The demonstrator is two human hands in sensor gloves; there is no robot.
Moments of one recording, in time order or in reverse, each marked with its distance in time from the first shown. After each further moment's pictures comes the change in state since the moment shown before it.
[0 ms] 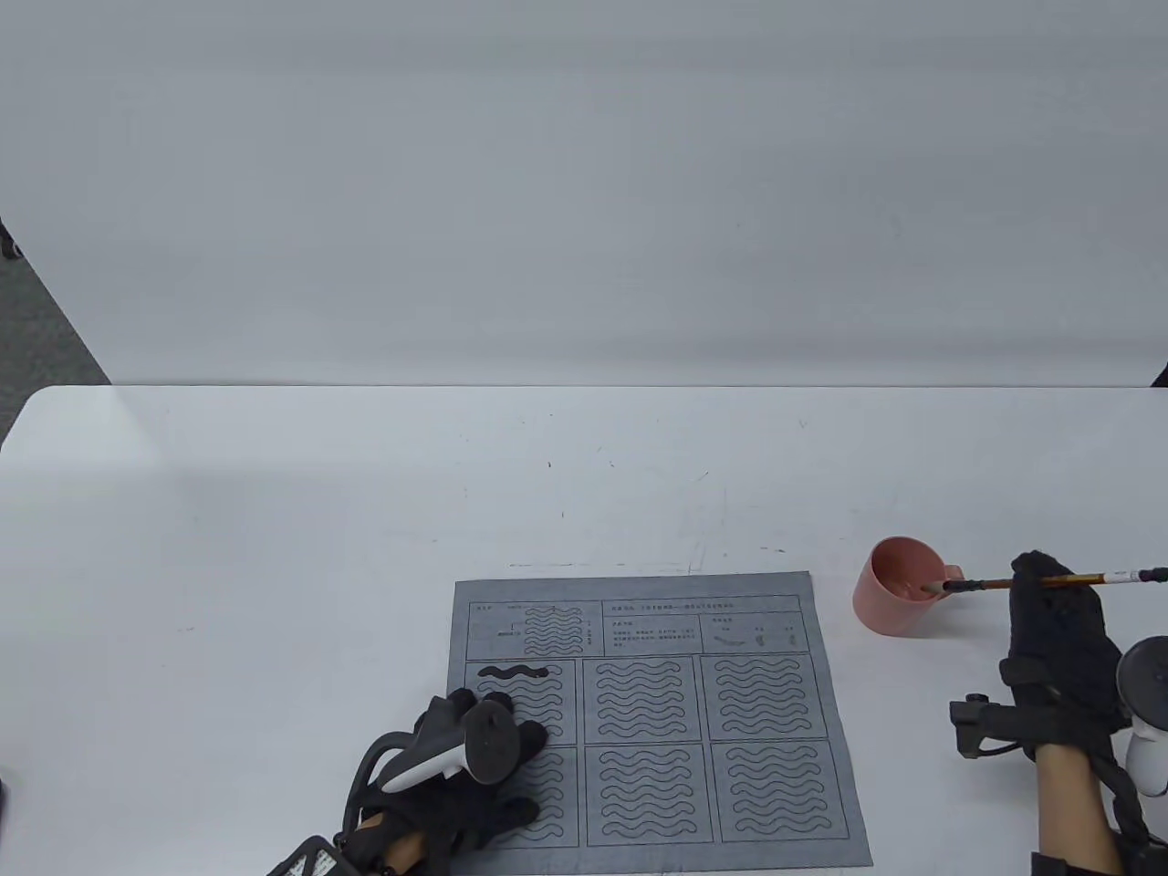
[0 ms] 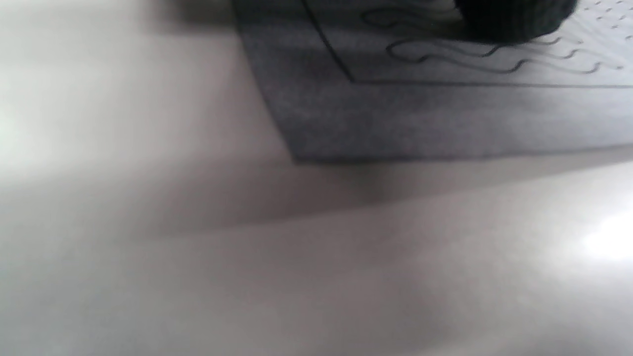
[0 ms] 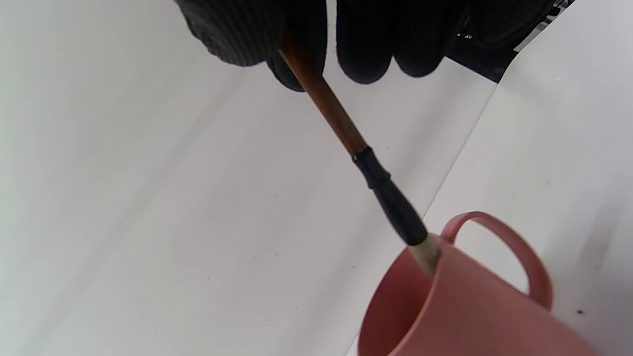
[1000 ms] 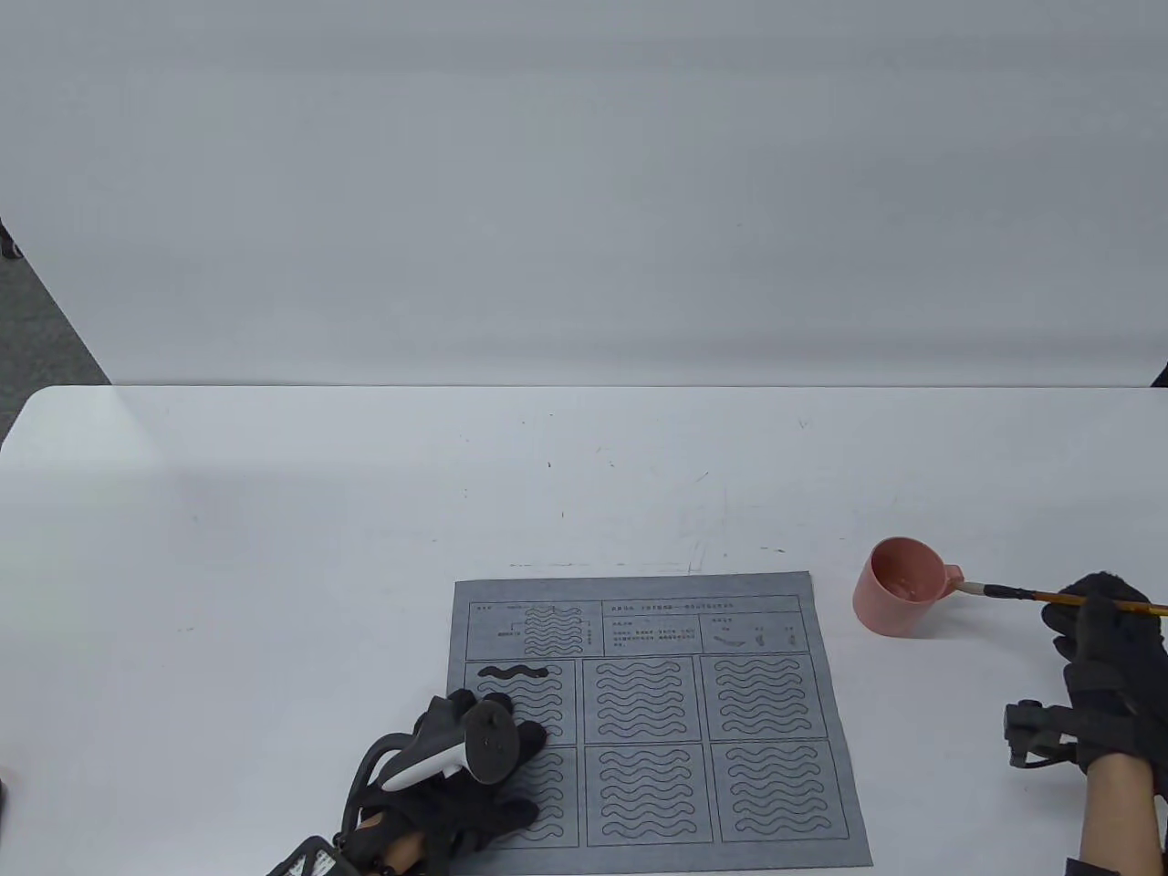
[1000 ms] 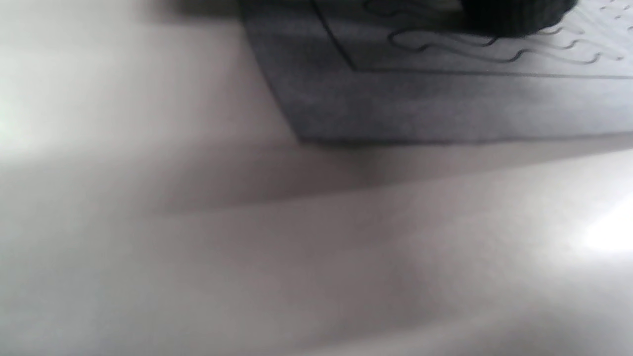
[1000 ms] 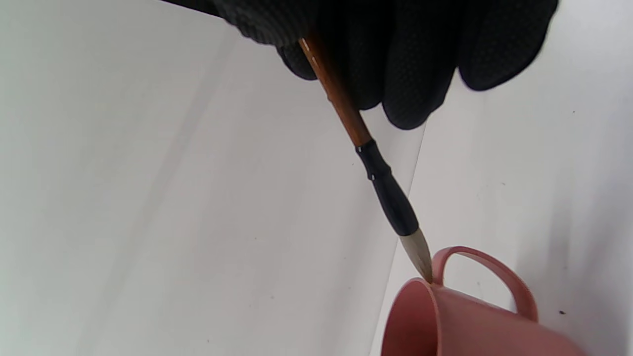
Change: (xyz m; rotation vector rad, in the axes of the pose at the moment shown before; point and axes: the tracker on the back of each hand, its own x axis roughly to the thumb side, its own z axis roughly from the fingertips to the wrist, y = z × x) left_hand 0.000 0.000 0.000 -0.033 0.004 0.005; right_hand -0.027 -0.037 -0.006 -0.021 0.177 -0.270
